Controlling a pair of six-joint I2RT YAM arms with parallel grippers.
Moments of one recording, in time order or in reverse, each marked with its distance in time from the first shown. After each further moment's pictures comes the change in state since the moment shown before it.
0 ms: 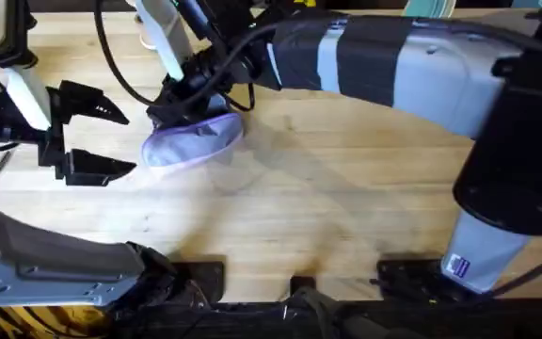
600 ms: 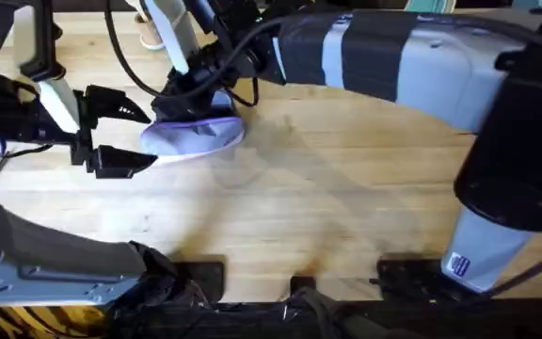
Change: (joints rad) left arm -0.068 0.000 -0.115 0.123 0.121 -0.001; right arm -0.024 0.000 0.000 0.005 0.000 0.010
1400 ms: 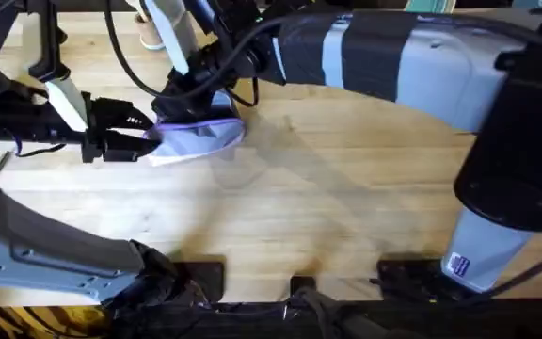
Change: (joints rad) left arm -0.011 0.087 -0.001 0.053 0.056 -0.008; right arm 0.000 0.000 0.000 -0.001 0.000 0.000
